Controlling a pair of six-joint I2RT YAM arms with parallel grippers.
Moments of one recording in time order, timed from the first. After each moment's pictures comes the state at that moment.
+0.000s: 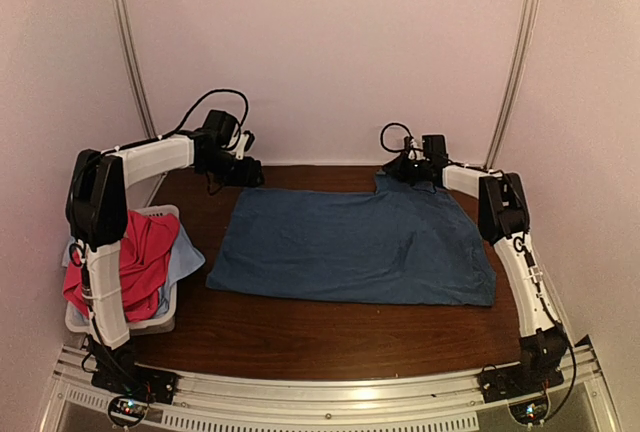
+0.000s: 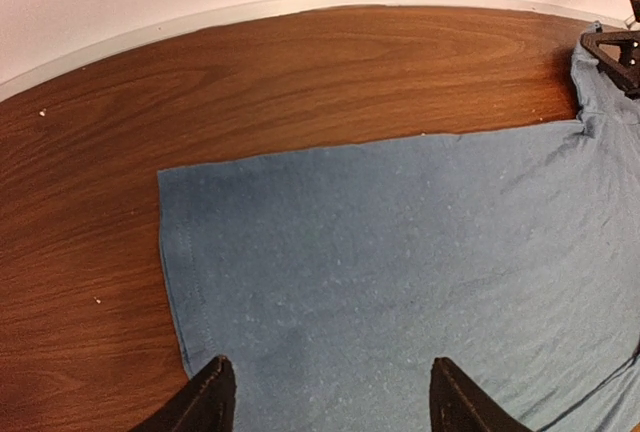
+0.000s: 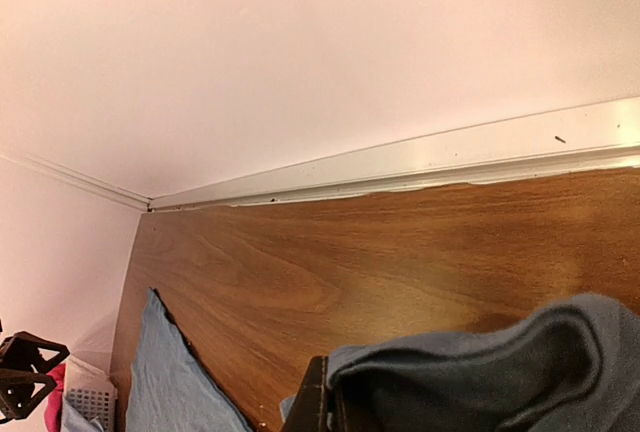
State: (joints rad) left arm -0.36 2.06 1.71 -0.52 0.13 -0.15; right arm 0.17 2.71 2.26 -0.03 -0.58 0.64
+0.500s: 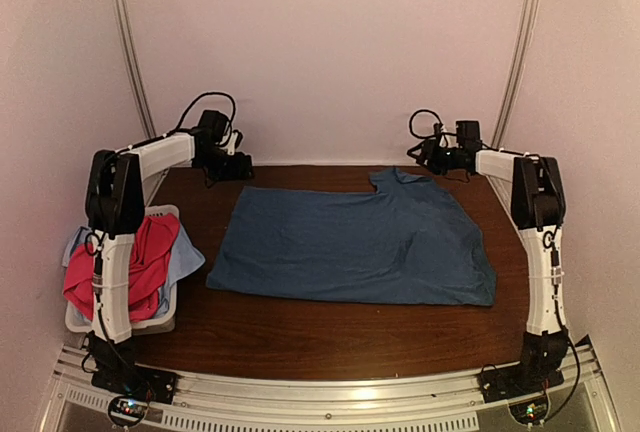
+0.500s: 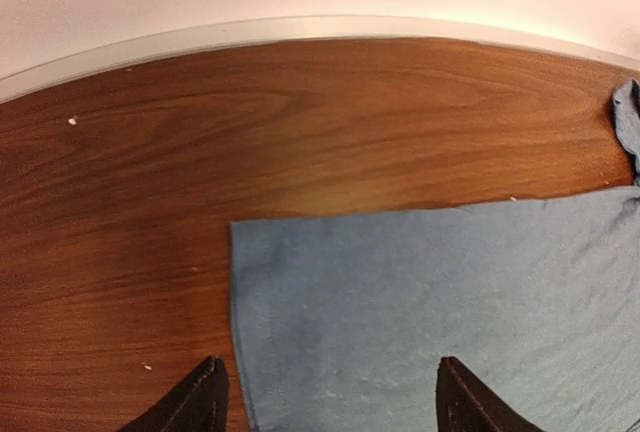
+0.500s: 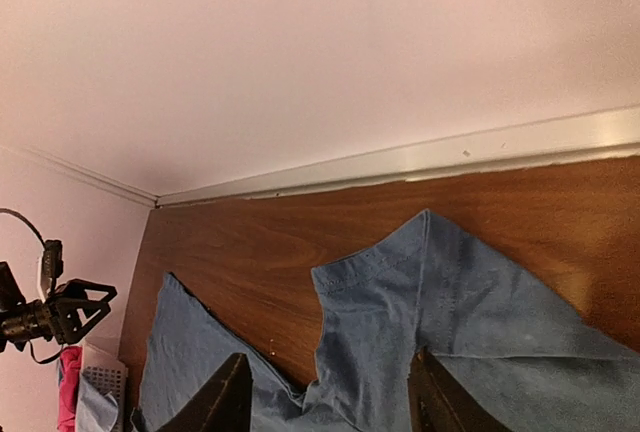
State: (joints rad) left arm -0.28 2.26 1.93 -0.57 0.16 -0.16; right arm 0.06 2.48 2.00 -0.03 -0.68 0.59
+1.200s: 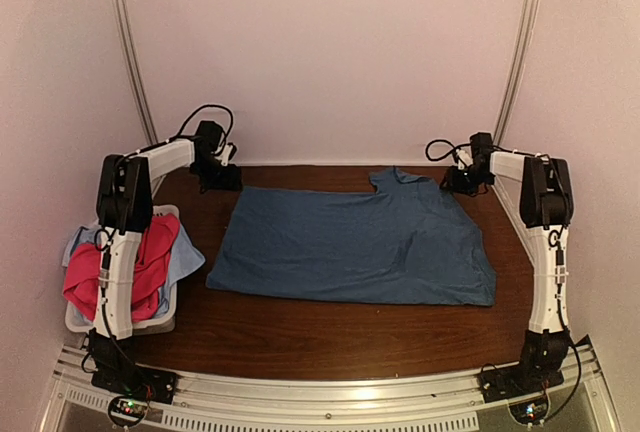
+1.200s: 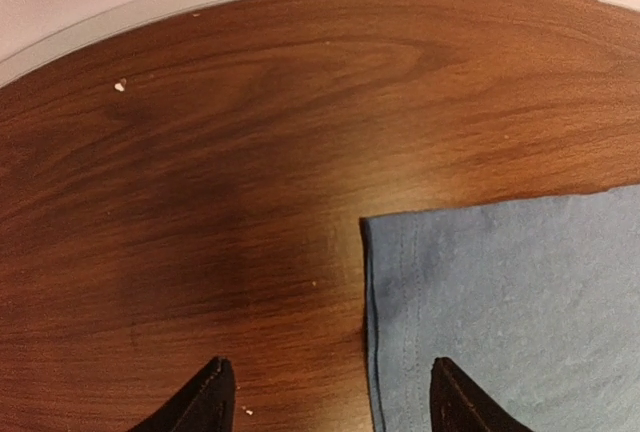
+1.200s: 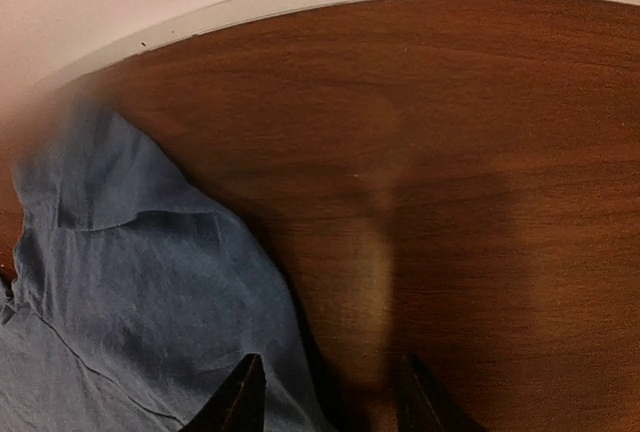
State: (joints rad) left arm -0.20 2.42 2.07 -0.66 0.09 -0.02; right arm -0.05 2.43 1.95 -0.43 -0.31 0.11
